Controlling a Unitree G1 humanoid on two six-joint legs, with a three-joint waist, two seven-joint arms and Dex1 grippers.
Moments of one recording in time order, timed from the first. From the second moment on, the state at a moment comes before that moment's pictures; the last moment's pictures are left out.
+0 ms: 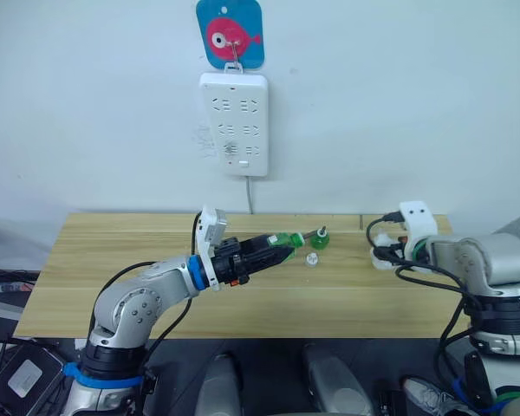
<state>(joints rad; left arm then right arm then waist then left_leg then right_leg) -0.27 0.46 0.02 -0.28 -0.95 0.87 -0.74 -0.51 -0.53 -0.17 -0.22 0.42 1.54 0.22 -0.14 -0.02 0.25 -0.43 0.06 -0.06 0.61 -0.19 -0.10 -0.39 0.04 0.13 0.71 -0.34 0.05</state>
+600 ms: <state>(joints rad) -0.49 0.68 0.06 -0.16 -1.03 1.03 -1.02 -0.48 -0.48 -0.52 -0.48 1.10 1.51 0.66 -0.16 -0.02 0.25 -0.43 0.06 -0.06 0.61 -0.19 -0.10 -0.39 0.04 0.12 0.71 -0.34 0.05</state>
